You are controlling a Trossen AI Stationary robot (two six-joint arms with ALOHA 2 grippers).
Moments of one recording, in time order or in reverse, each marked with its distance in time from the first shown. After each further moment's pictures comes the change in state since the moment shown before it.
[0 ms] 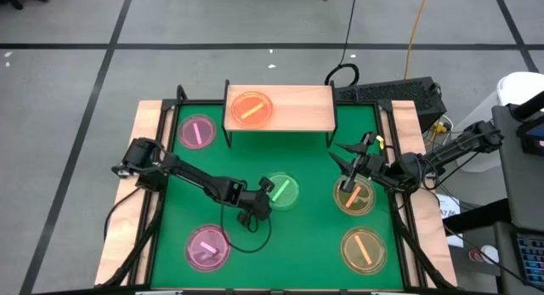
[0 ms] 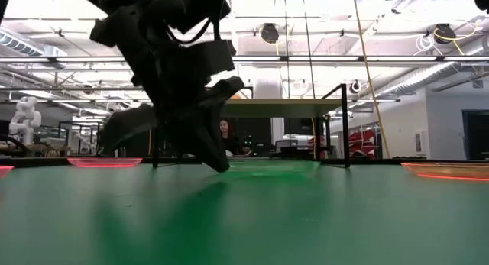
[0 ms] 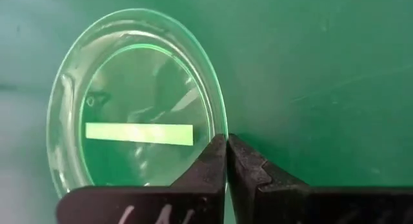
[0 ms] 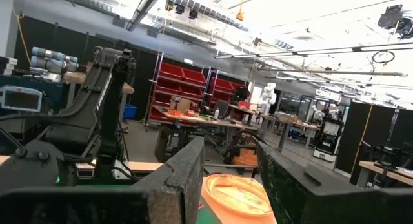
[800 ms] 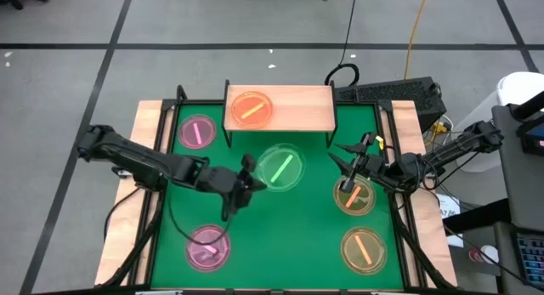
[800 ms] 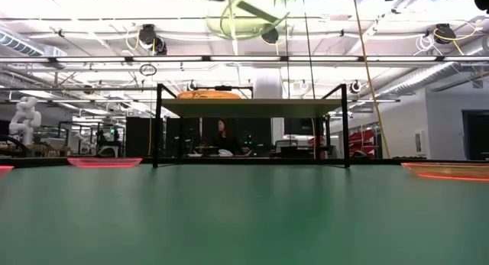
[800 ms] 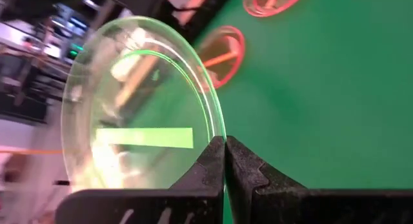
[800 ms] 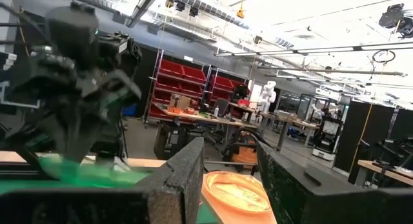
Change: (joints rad) left arm -0.031 -0.483 0.075 -0.127 -0.126 0.167; right arm 0.000 0.000 0.000 -0.015 0.004 0.000
